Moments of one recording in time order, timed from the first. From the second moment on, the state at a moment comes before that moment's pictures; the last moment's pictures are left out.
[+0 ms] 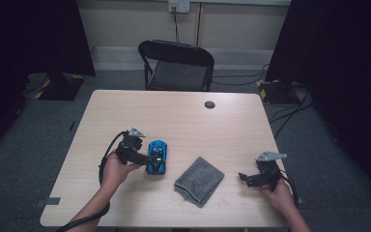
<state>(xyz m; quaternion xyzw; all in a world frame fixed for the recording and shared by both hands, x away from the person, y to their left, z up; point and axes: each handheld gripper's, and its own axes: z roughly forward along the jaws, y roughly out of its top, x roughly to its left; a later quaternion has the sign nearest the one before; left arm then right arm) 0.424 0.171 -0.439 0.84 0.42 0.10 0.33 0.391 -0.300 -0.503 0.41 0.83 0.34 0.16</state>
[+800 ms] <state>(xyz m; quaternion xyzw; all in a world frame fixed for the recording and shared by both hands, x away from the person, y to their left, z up) 0.447 0.143 -0.449 0.82 0.47 0.11 0.30 0.391 -0.300 -0.503 0.41 0.83 0.34 0.16</state>
